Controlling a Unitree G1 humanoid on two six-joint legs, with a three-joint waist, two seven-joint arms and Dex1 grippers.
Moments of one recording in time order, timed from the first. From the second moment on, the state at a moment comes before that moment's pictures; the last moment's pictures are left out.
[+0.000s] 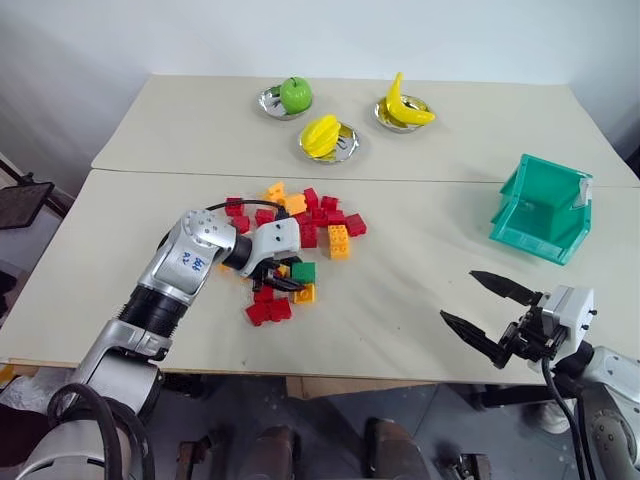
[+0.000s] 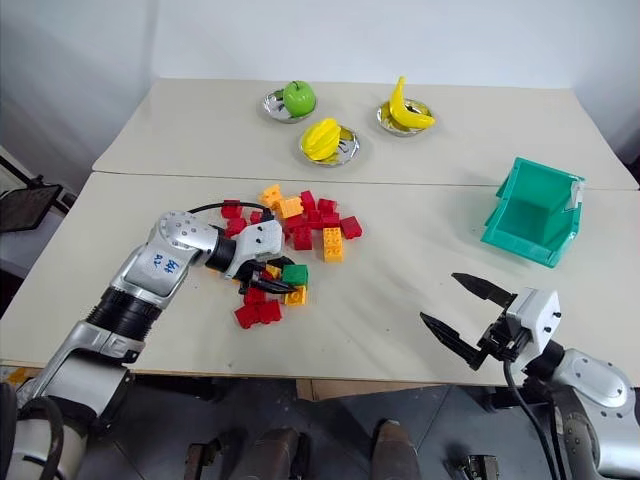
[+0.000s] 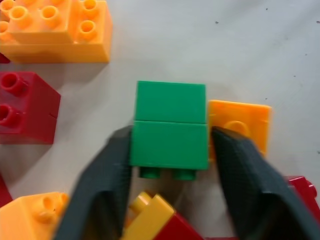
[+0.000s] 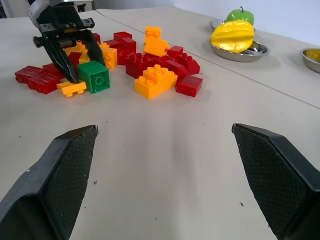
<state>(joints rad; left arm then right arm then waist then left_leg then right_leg) -0.82 0.56 -0.35 0.26 0.04 0.38 -1.20 0.16 -0.61 -0.33 -0.28 0.56 0.03 0.97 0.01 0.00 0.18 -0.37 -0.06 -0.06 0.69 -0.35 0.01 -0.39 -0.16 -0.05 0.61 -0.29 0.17</state>
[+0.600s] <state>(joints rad) -0.87 0.51 -0.34 0.34 0.04 0.40 -1.17 0.14 -0.61 -0.31 -0.28 0.57 0.05 0.98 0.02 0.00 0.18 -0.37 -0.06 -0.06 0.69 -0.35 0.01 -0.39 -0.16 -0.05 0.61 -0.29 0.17</state>
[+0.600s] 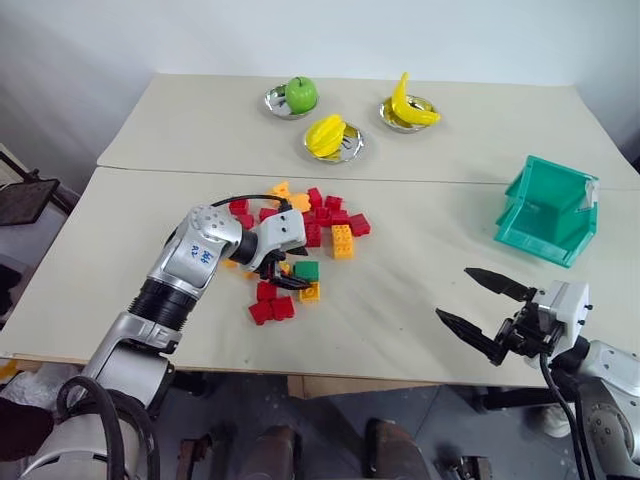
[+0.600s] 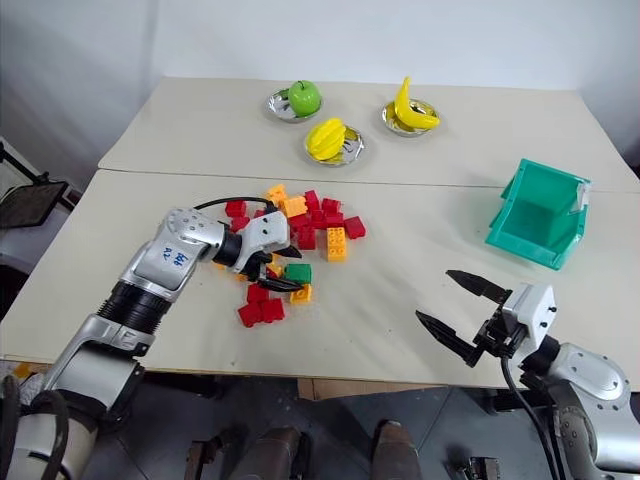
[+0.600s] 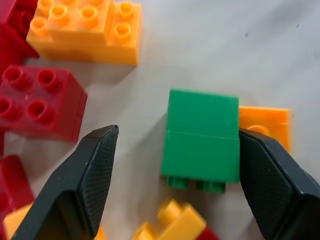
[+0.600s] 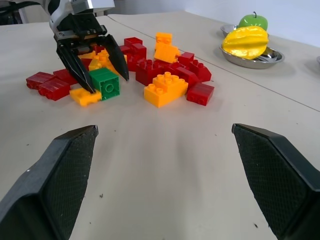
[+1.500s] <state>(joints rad) -1.10 0.25 -0.39 0.46 0.01 0.27 -1.21 0.16 -0.65 -0.38 -0.21 0.57 0.08 1.02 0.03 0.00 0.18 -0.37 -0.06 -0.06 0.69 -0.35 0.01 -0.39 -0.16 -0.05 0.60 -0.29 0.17</state>
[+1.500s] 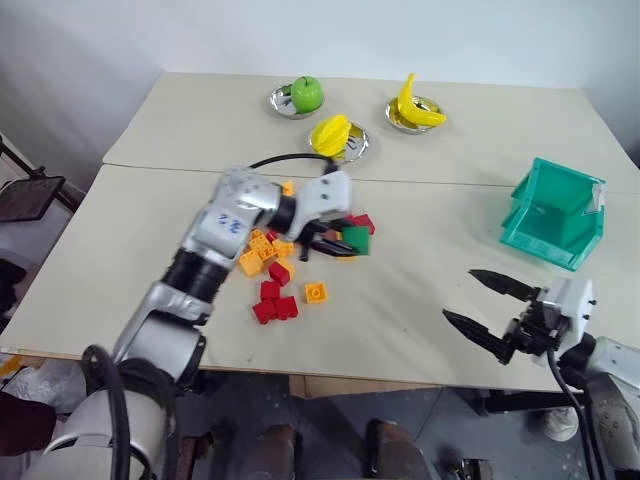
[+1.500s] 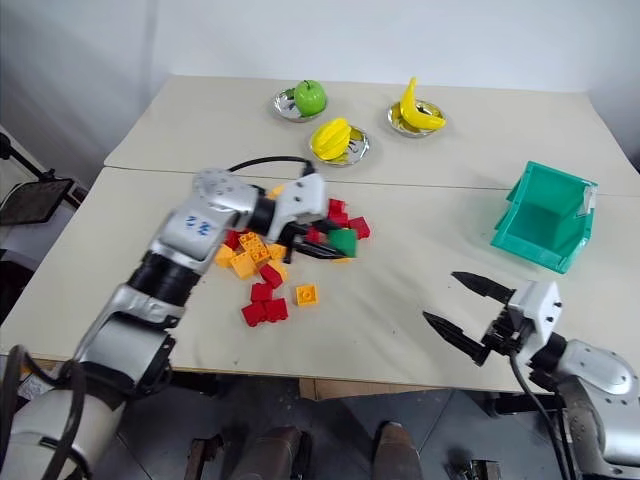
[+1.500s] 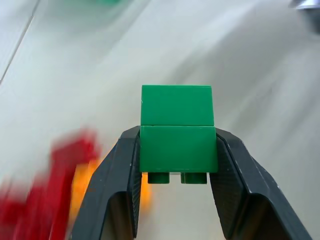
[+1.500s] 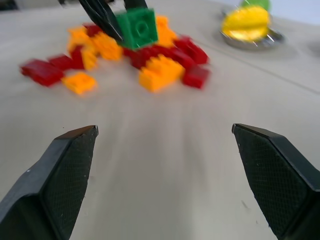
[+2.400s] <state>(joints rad) -0.95 0.15 -0.11 0.66 -0.17 -0.13 -1.24 0.29 -0.61 -0.52 -0.14 0.57 0.00 1.02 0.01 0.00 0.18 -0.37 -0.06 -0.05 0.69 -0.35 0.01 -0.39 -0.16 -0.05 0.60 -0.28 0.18</state>
